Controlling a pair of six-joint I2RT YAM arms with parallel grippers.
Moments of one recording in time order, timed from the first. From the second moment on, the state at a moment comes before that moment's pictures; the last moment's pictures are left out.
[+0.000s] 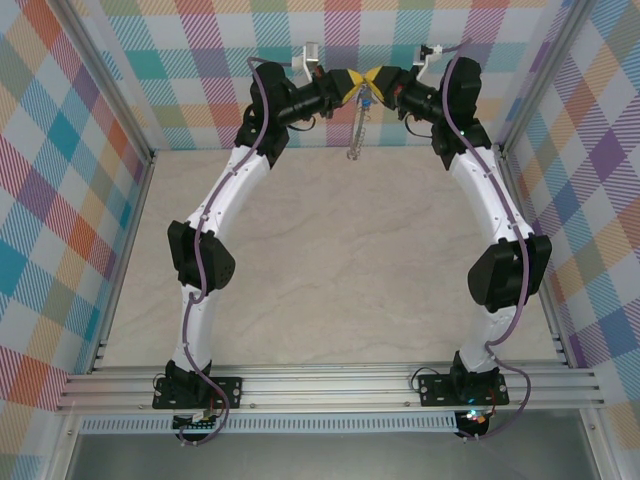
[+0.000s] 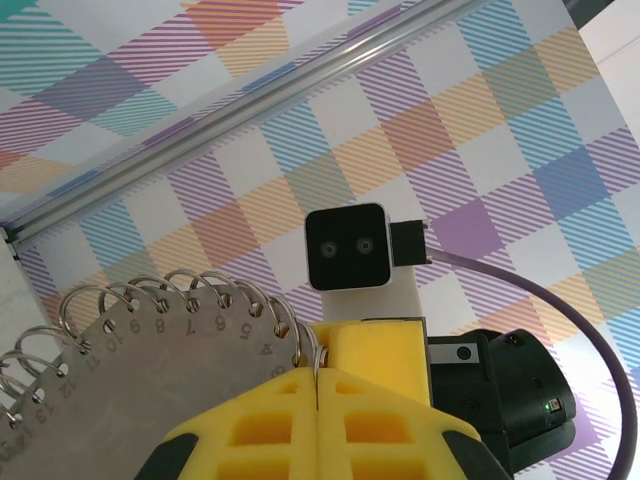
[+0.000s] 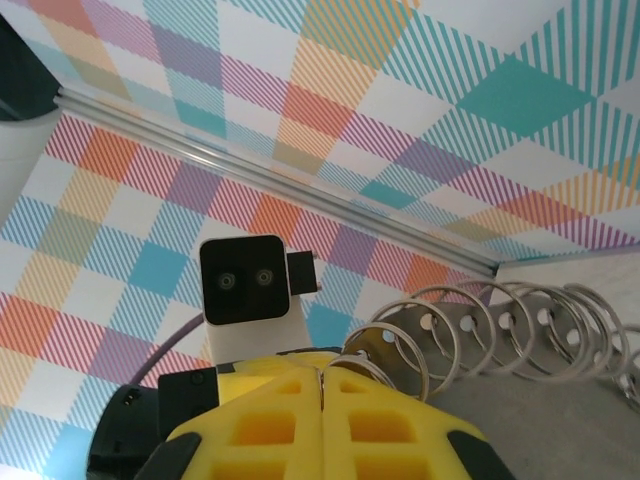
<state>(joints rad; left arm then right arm) -0.44 2.22 2.40 0.05 0.71 -1.24 0.22 1.88 1.98 -0.01 -0.75 1.20</state>
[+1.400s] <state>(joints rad) -0.35 2.20 2.40 -0.26 0.91 -0.92 0.12 2.13 2.40 -0.44 -1.31 0.83</state>
